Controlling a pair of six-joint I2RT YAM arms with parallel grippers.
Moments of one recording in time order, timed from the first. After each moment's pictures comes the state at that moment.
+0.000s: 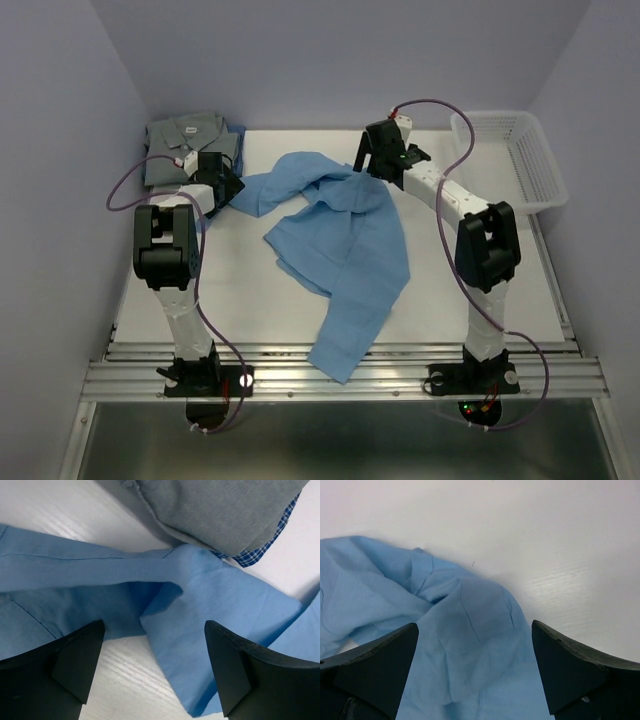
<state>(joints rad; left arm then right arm) -0.01 1.97 1.29 -0.15 -0.22 -0.73 0.45 2.01 1.73 -0.44 0.43 0.55</state>
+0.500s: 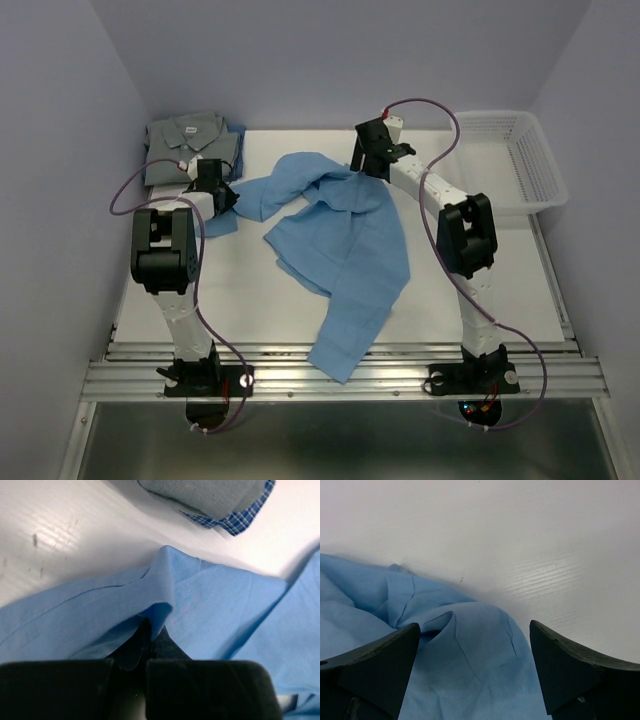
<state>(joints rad) -0.01 1.99 1.25 -0.05 -0.12 -0.67 0.45 2.25 2.00 -0.54 0.52 0.54</state>
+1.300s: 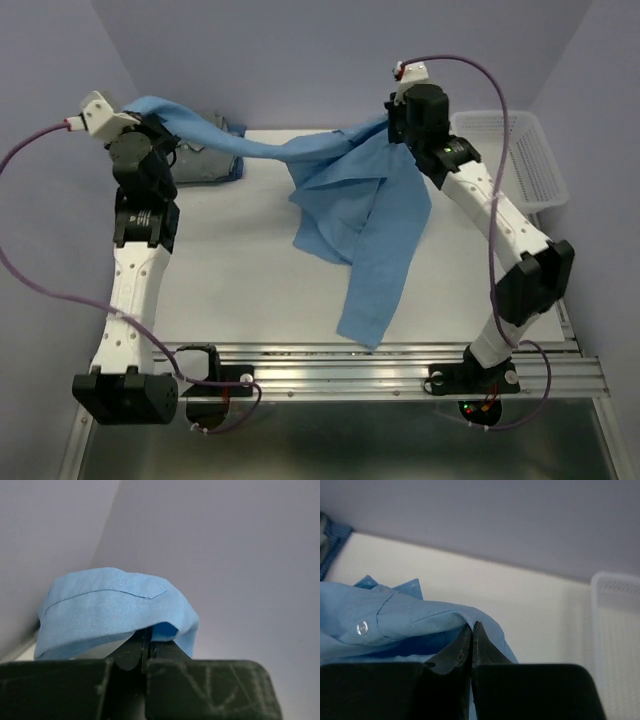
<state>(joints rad) -0.01 1.17 1.22 -0.03 -0.36 -0.51 0.44 1.80 1.77 -0.34 0.33 0.04</state>
